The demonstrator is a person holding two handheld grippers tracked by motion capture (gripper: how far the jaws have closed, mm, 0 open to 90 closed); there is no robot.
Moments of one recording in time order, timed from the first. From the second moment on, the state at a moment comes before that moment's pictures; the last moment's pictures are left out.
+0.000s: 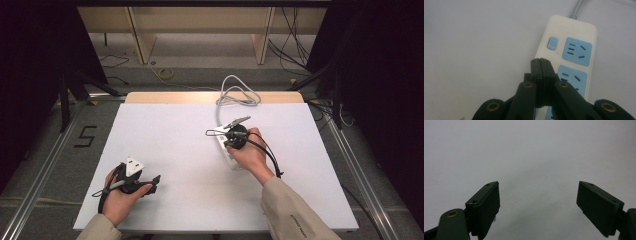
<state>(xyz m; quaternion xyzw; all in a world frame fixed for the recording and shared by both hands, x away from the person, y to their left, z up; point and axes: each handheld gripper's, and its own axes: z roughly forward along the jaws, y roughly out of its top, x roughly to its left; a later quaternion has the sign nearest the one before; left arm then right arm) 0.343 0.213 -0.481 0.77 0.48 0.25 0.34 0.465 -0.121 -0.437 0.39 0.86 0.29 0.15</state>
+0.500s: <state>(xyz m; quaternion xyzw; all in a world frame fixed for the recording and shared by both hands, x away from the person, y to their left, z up) 0.343 0.213 -0.481 0.77 0.48 0.25 0.34 0.461 -0.124 -0.438 0.39 0.86 0.28 0.15</state>
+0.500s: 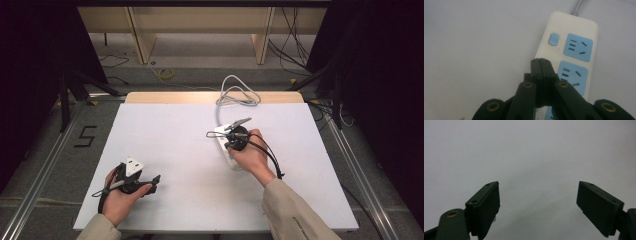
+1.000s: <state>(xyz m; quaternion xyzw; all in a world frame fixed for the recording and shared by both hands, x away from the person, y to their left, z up) 0.343 0.213 -0.481 0.77 0.48 0.25 0.34 0.457 -0.127 -0.438 0.39 0.86 0.28 0.14</state>
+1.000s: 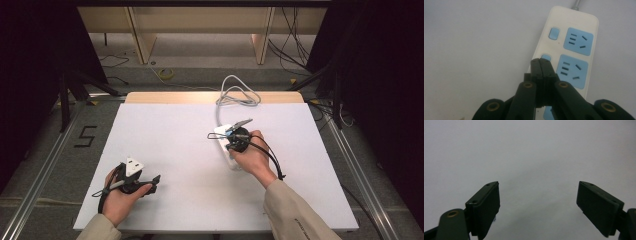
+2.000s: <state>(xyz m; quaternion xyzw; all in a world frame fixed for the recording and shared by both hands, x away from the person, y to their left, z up) 0.343 0.213 -0.480 0.77 0.48 0.25 0.34 0.450 -0.130 -0.438 0.40 0.87 0.27 0.14</state>
